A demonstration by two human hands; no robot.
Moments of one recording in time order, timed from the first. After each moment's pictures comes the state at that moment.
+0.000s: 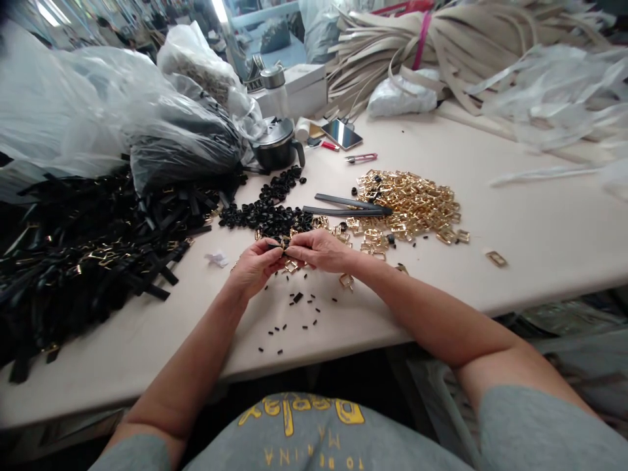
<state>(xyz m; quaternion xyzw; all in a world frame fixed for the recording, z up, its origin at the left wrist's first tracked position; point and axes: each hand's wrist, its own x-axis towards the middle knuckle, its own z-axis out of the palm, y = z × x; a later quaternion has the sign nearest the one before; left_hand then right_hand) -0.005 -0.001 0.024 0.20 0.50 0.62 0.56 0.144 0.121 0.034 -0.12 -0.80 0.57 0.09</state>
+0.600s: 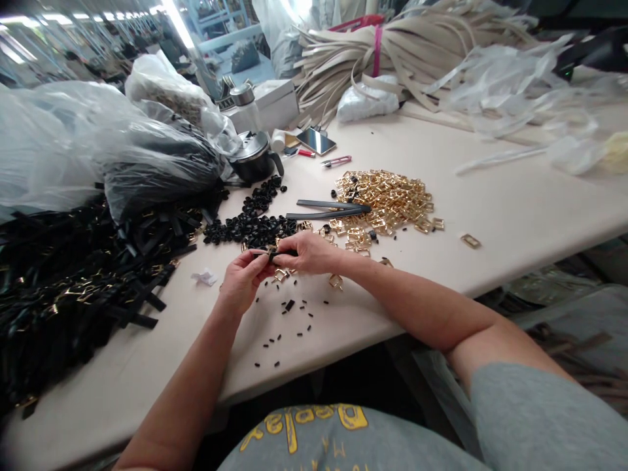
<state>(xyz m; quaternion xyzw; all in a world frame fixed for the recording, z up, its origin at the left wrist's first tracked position) 0.001 0.000 0.025 0.22 0.54 0.64 0.50 0.144 0.126 0.031 -0.15 -0.89 0.41 0.13</state>
